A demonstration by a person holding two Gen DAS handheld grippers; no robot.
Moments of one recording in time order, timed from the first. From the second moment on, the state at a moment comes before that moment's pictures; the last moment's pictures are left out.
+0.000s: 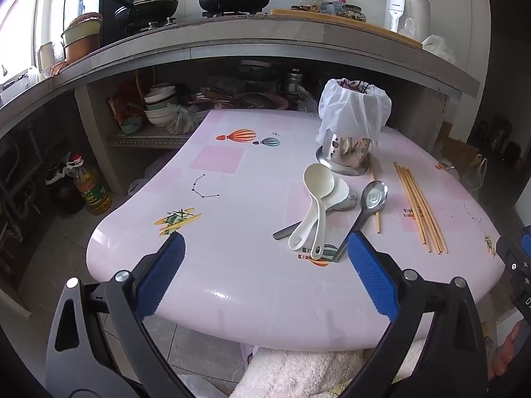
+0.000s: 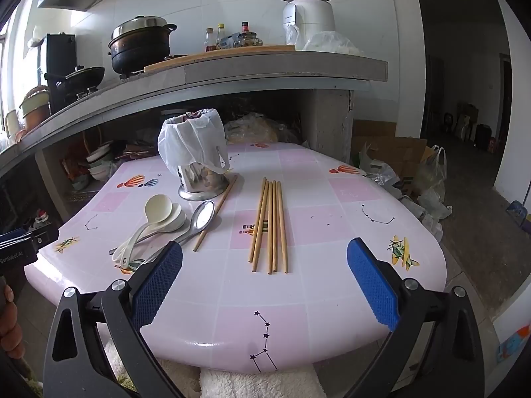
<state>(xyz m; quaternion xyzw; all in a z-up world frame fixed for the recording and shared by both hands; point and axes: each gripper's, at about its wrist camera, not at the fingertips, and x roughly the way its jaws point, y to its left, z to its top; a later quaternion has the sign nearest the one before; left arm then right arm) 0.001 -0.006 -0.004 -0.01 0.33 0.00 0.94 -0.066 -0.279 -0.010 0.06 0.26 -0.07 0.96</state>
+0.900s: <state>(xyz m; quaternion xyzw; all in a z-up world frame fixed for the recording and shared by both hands) 0.002 -0.002 -0.005 -0.01 0.33 0.00 0.94 -0.067 -0.279 -0.011 0.06 0.26 -0.07 0.96</state>
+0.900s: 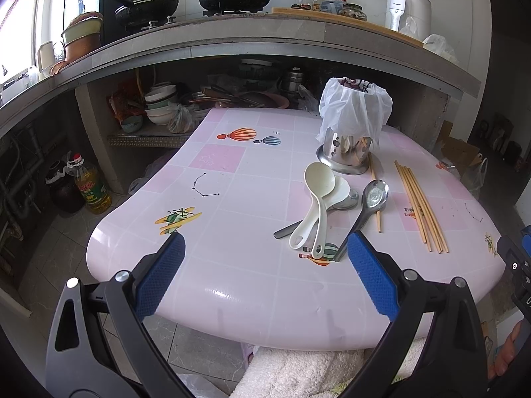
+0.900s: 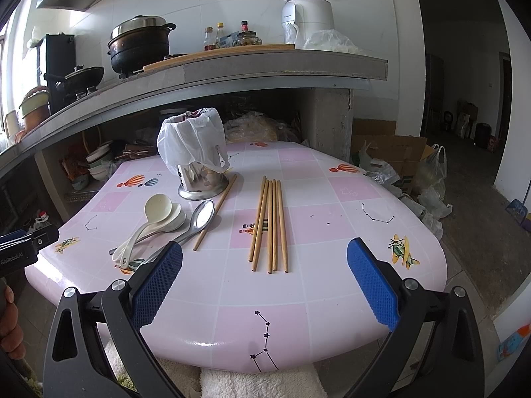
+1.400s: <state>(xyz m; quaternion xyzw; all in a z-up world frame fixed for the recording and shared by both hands) 0.002 -0.002 -0.007 -0.01 0.33 0.00 0.94 -0.065 -0.279 -0.012 0.06 0.26 -0.07 0.96</state>
